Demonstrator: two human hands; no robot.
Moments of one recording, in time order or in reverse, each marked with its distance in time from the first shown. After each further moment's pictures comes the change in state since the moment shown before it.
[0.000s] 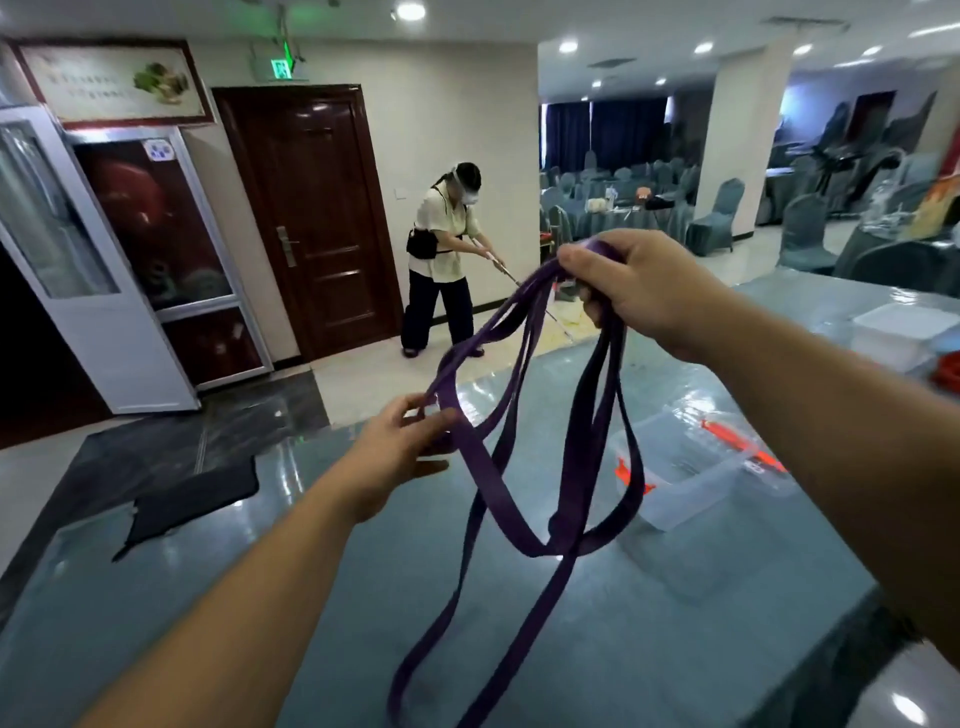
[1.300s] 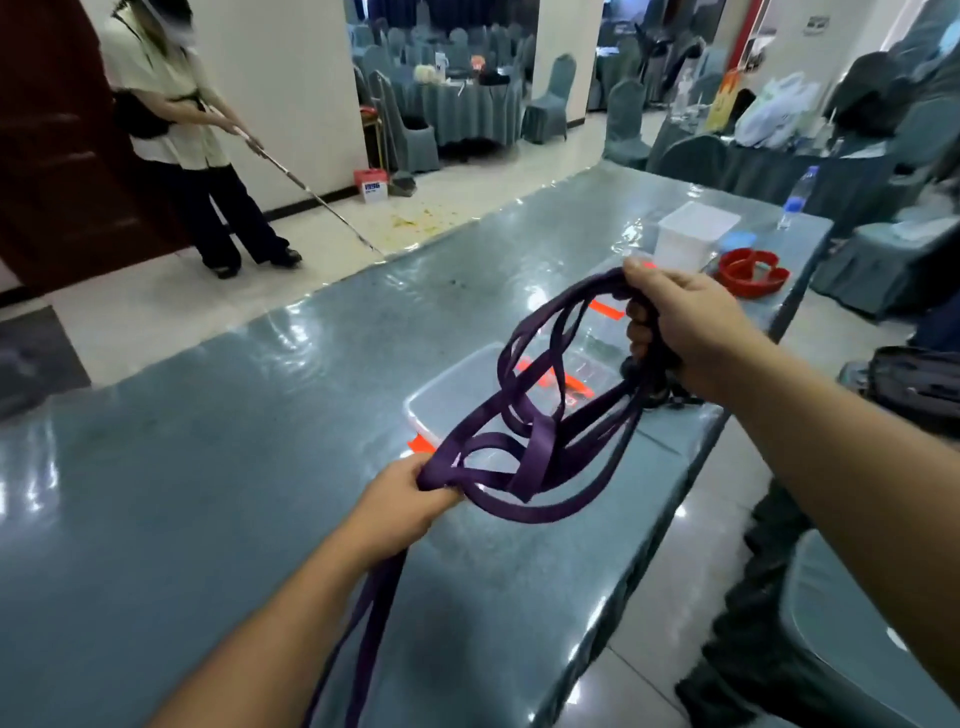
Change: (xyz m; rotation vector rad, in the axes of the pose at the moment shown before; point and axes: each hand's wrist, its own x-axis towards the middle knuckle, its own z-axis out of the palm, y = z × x) left_hand 0.186 -0.142 0.289 0.288 -0.370 -0.083; right_hand -0.008 0.300 -0.214 0.296 0.418 0.564
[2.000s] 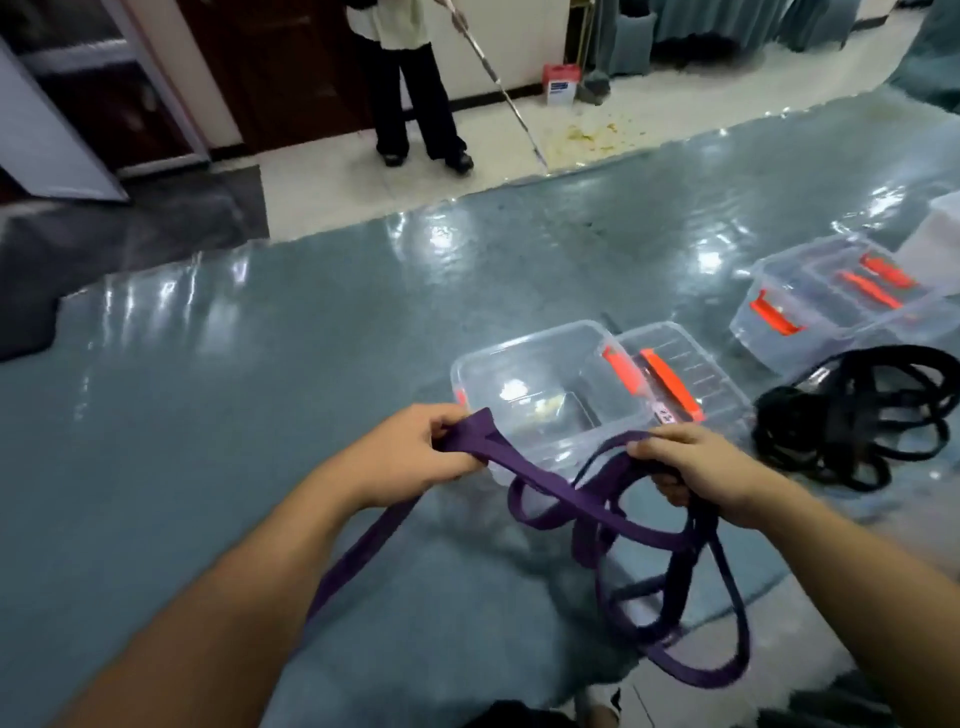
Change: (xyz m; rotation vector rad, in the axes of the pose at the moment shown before) left_hand 0.063 0.037 0.012 0.098 0.059 -0.115; right_hand 0.138 0.197 -0.038 -0.308 -0.782 0.408
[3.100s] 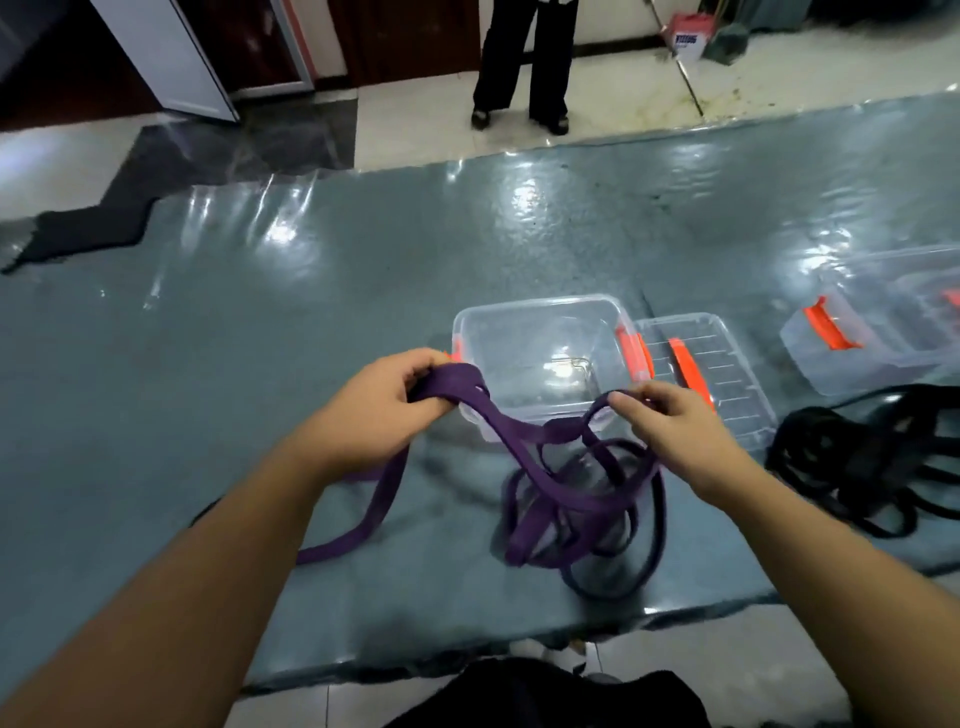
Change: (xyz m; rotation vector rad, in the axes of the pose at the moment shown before) left_hand -0.017 0.039 0.062 0.025 0.427 -0.070; right_hand 0.014 -0.006 -0.030 -0.193 0.104 -0.251
